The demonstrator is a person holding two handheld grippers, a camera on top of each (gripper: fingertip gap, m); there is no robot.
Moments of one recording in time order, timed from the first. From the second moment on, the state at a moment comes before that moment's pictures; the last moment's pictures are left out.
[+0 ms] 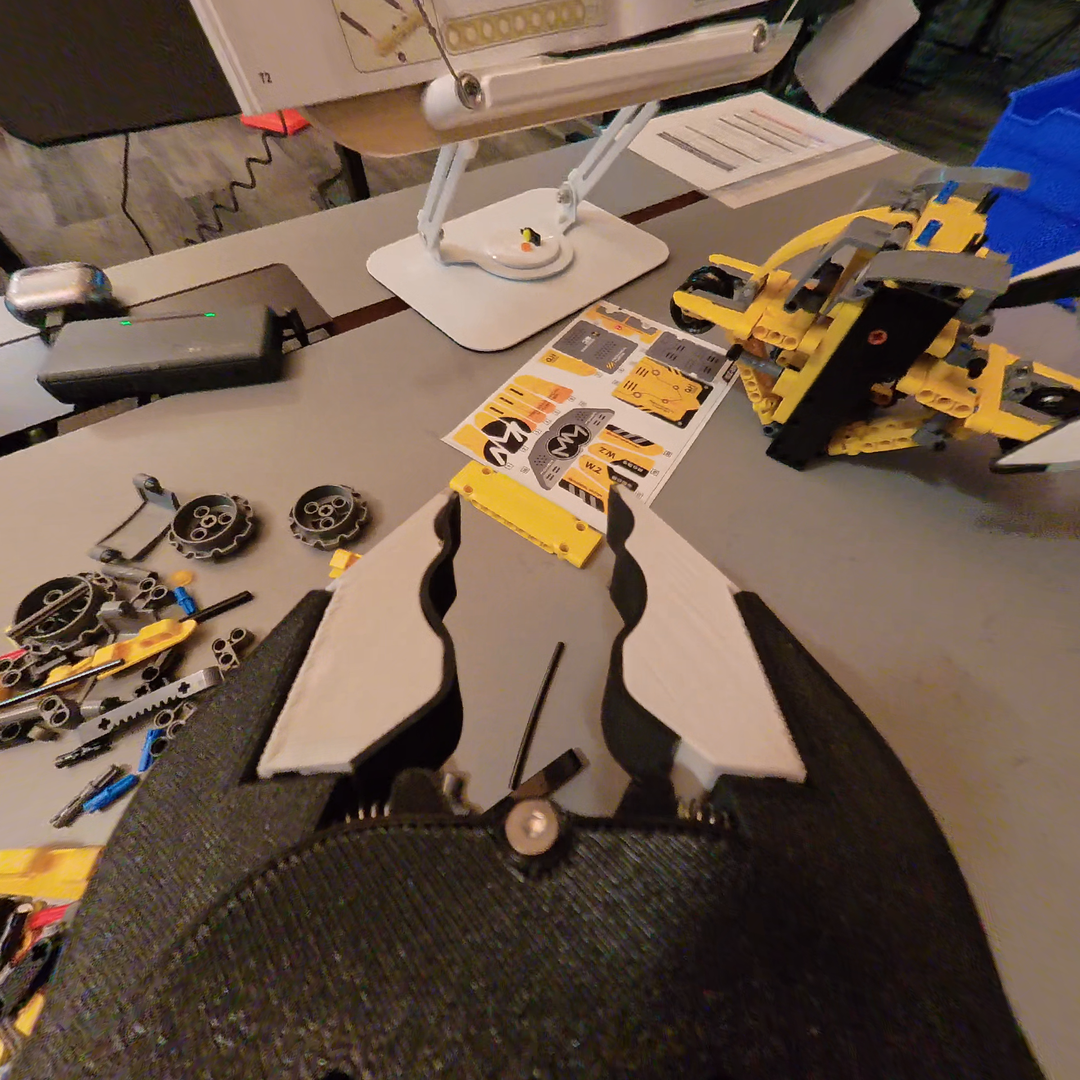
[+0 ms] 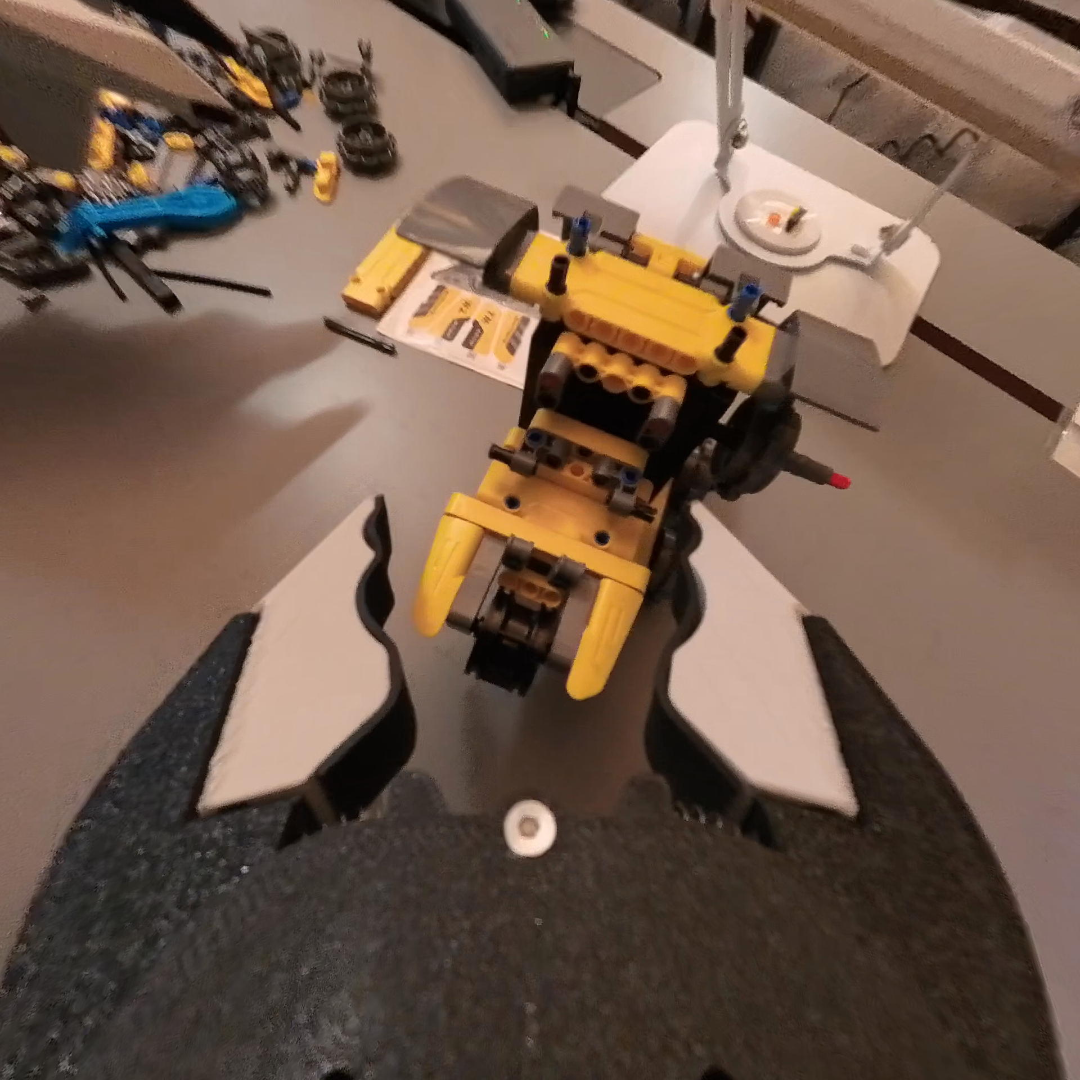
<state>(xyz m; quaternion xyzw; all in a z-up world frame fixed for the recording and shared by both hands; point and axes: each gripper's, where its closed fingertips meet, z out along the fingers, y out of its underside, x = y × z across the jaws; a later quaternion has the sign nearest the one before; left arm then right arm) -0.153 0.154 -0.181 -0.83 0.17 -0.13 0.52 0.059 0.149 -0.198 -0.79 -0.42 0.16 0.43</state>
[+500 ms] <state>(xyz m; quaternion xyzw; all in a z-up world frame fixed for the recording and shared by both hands) -0.099 0.149 -0.262 -0.87 0.30 -0.07 0.39 0.077 0.147 -0.205 -0.79 -0.43 0.23 0.38</state>
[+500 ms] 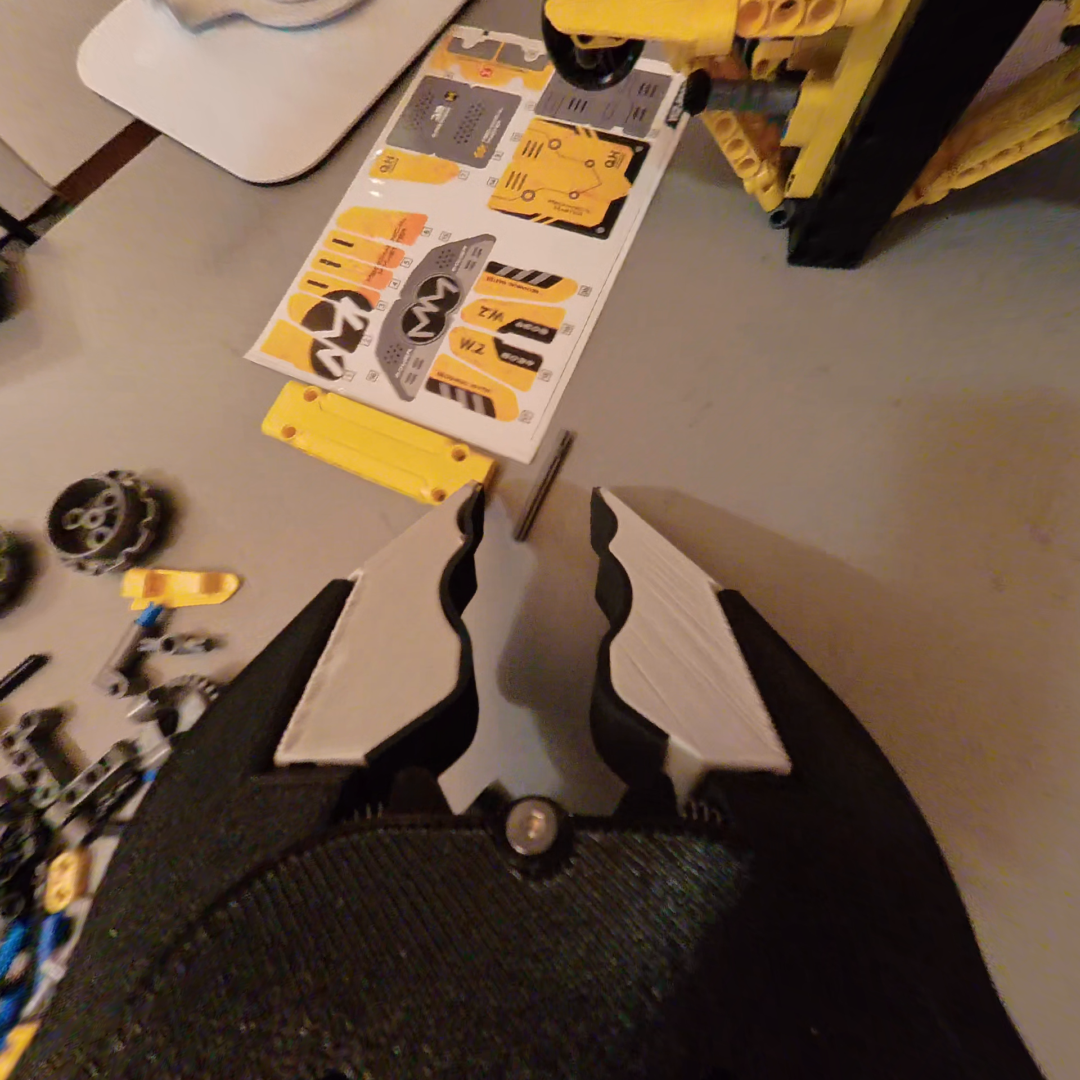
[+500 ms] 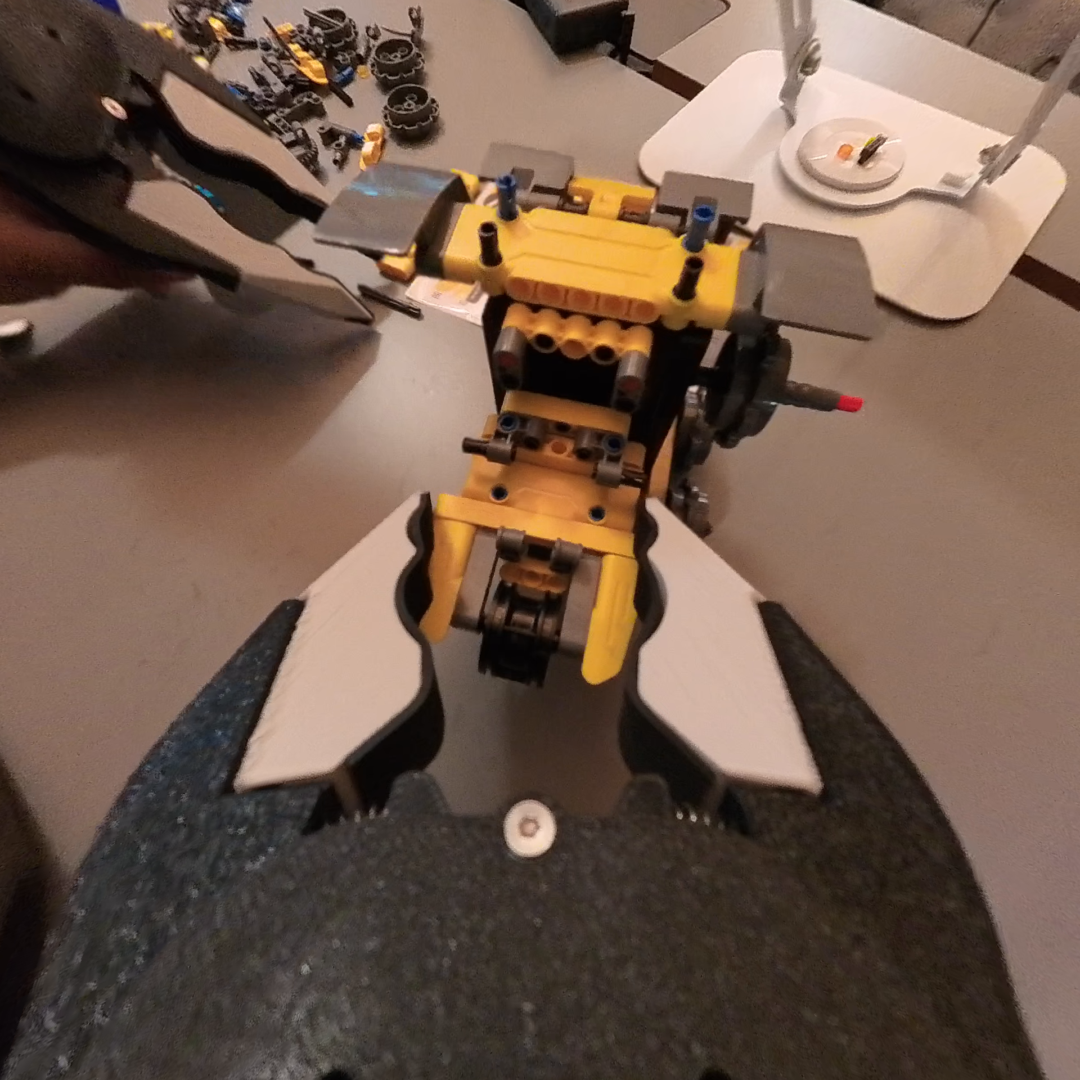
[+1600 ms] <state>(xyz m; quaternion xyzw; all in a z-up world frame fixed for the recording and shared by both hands) -0.038 0.134 -0.204 -0.78 0.33 -0.15 0.50 0.063 0.144 -0.173 -0.75 -0.40 0.26 0.46</state>
